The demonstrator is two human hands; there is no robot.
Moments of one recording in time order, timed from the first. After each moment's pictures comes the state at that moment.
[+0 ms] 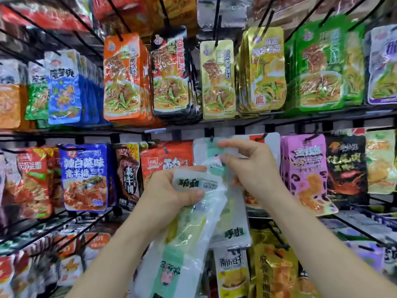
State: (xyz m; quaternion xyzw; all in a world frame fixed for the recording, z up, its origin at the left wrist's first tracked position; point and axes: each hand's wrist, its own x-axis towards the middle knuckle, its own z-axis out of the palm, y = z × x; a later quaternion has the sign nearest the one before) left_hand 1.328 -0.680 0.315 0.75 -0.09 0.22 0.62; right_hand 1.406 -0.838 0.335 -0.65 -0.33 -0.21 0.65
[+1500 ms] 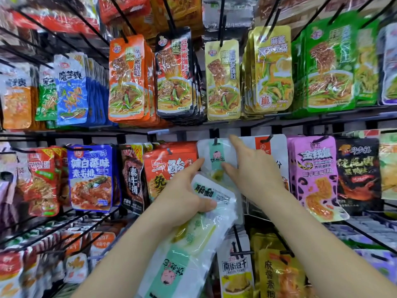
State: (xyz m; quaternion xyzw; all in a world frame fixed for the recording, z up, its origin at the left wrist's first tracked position) left_hand 1.348 -0.688 0.315 0.84 -0.03 0.19 0.51; right_hand 1.442 -0.833 0.333 -0.86 -0.26 -0.40 0.20
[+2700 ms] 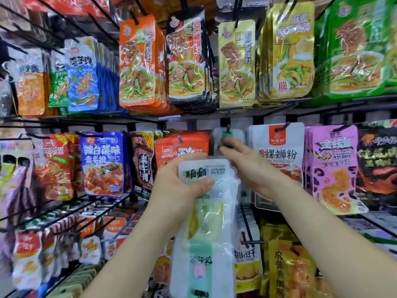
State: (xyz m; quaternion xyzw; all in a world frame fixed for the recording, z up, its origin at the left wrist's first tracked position) left_hand 1.330 -0.687 0.302 0.69 -0.04 0.31 0.65; right_hand 1.468 -0.804 0.321 -0.68 -0.32 0.06 0.65
